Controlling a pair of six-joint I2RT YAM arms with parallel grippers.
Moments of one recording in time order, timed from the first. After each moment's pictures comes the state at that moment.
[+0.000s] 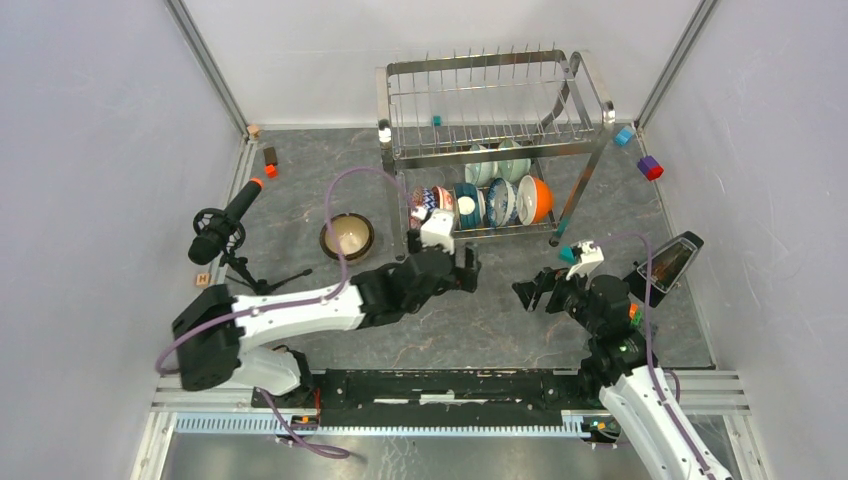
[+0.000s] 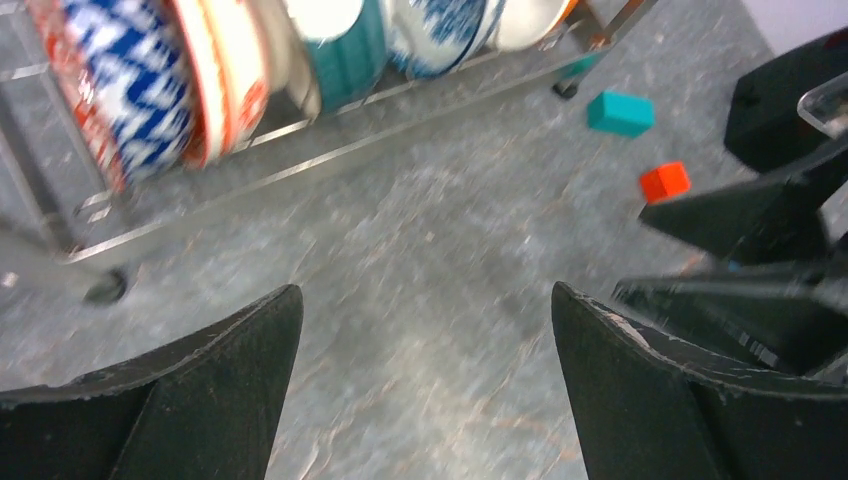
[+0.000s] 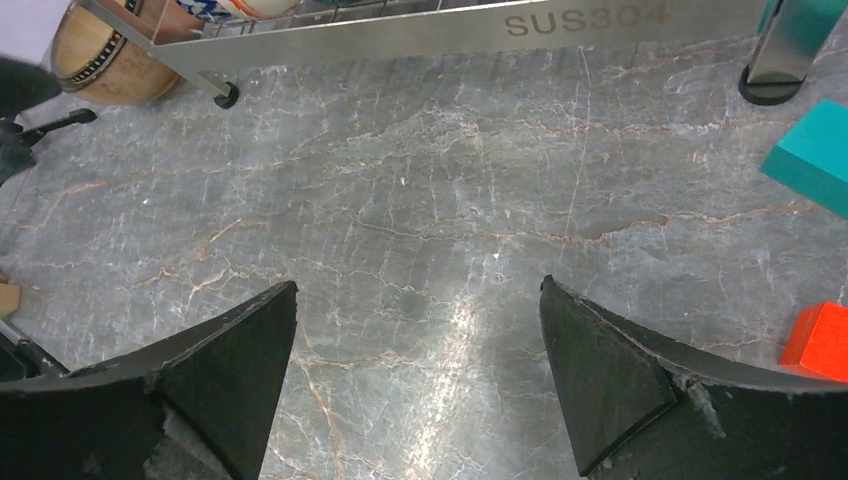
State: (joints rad) left arm -1.15 1.31 0.82 0.01 -0.54 -0.56; right arm 0.27 0.38 0.17 -0.15 -0.26 0.37
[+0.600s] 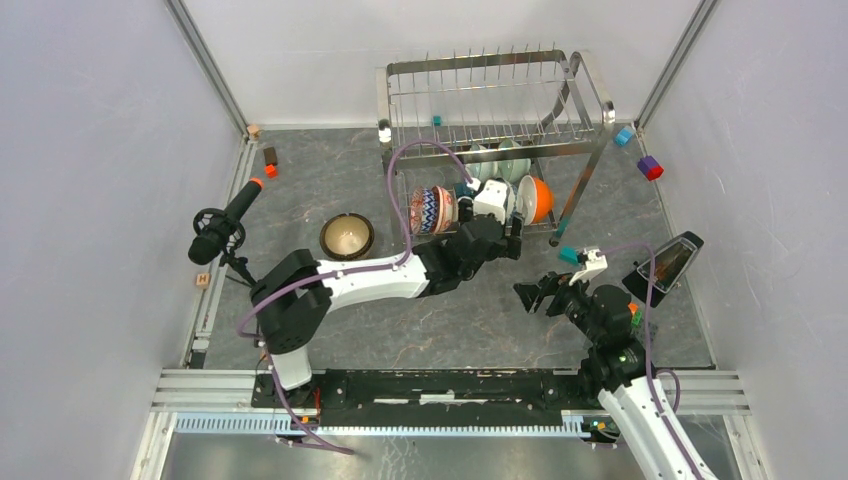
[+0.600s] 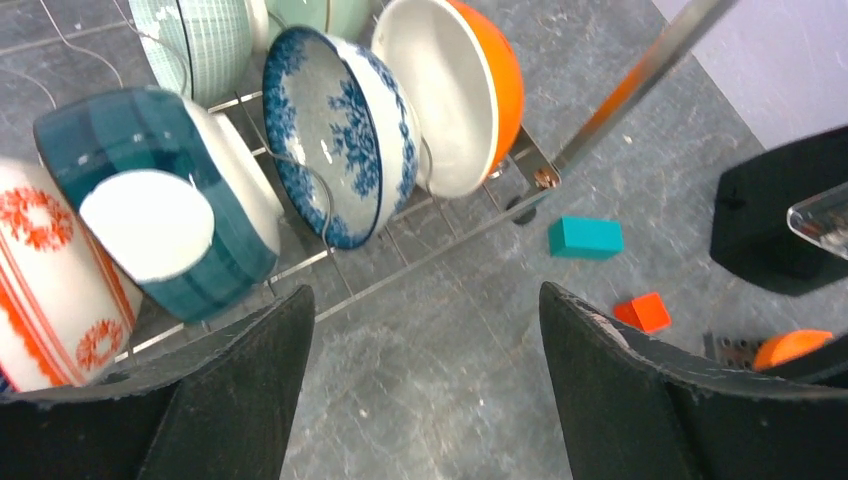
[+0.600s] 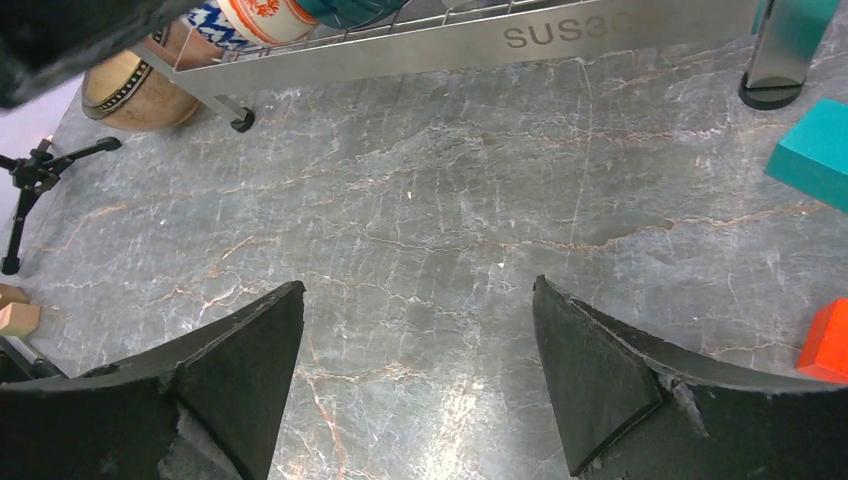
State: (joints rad) left arm -1.10 1.77 1.22 0.20 -0.52 -0.41; right arm 0.27 0.24 0.09 -0.13 -0.26 0.42
